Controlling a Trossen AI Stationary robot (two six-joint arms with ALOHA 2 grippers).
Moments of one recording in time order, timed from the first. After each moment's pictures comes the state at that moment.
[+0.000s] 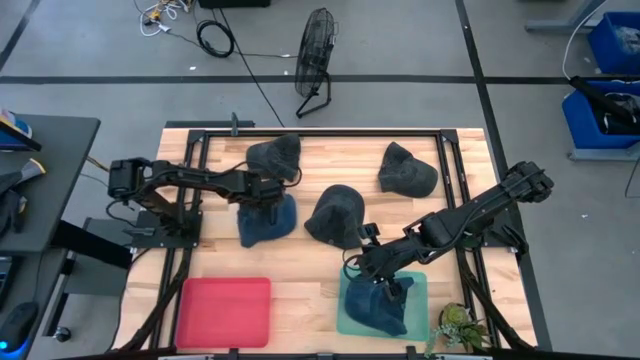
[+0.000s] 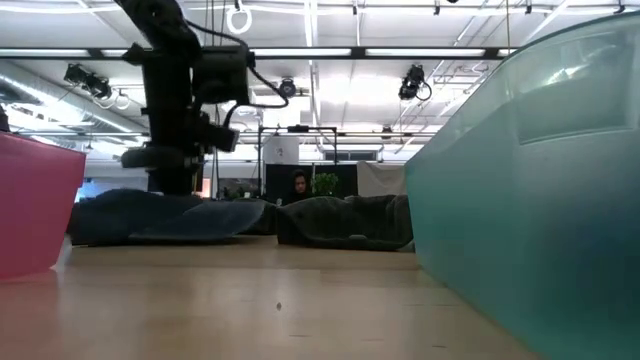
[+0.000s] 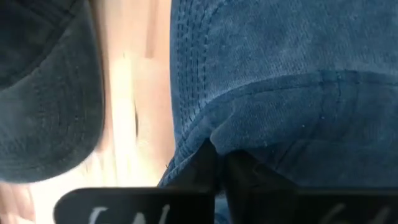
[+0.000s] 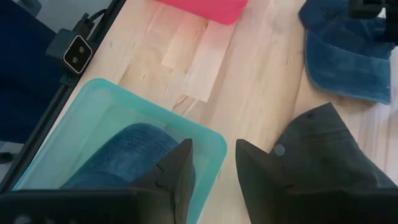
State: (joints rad) left arm 0.16 1.54 0.85 -0.71 -0.28 0.11; right arm 0.48 1.52 1.31 -0.72 0.14 0.04
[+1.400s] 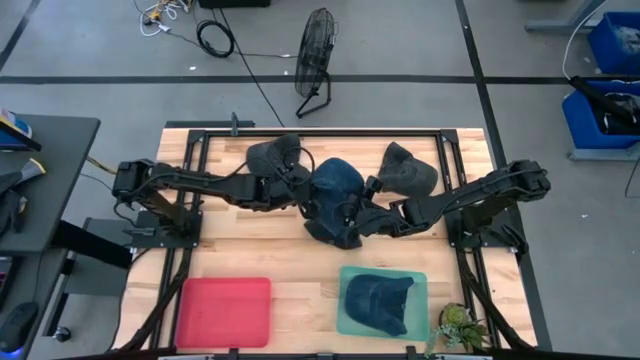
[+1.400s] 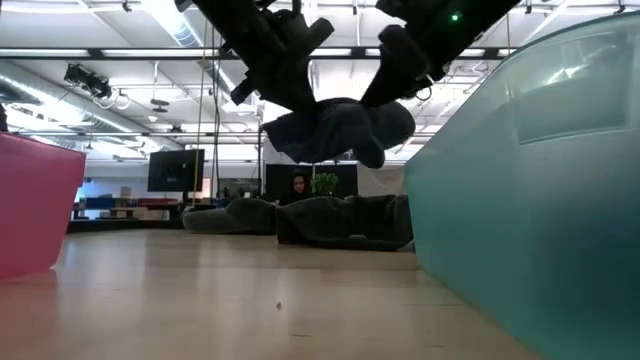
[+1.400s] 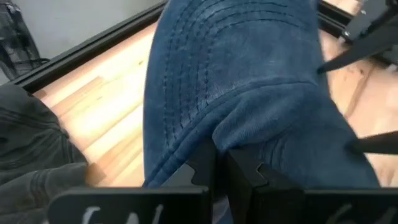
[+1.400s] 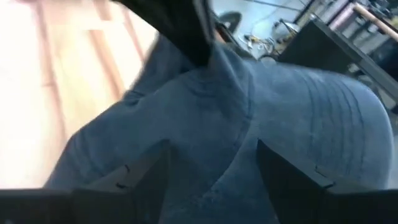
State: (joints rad) left arm -0.01 1.59 1.16 -0.30 -0.51 -0.57; right arm 0.22 1.52 0.99 -0.20 0.76 0.15
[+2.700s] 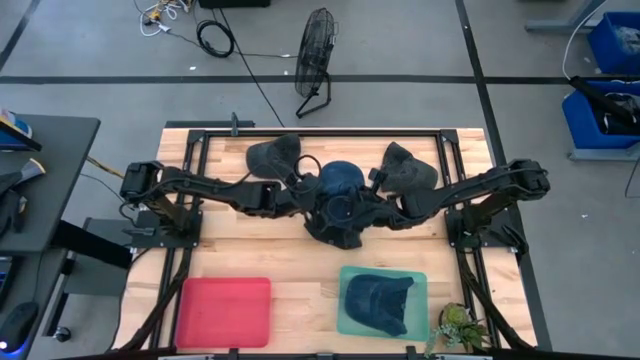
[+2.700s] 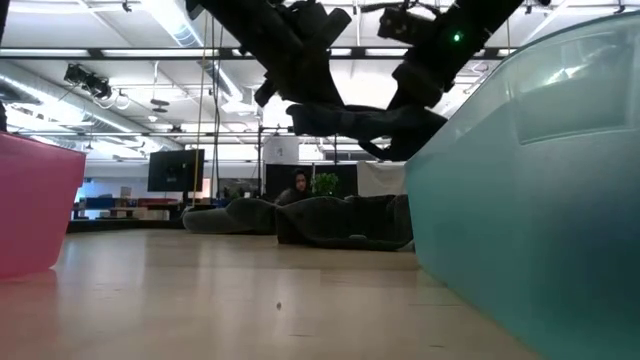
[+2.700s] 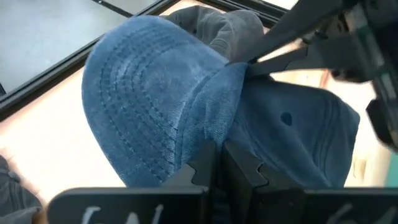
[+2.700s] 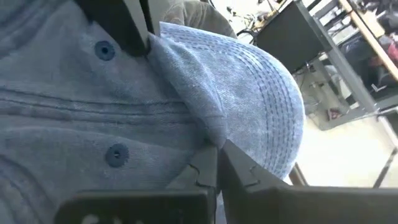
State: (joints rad) left arm -0.05 1.65 1.16 -0.13 -0.47 -0.42; right arm 0.16 1.52 1.02 -0.39 0.79 0.06
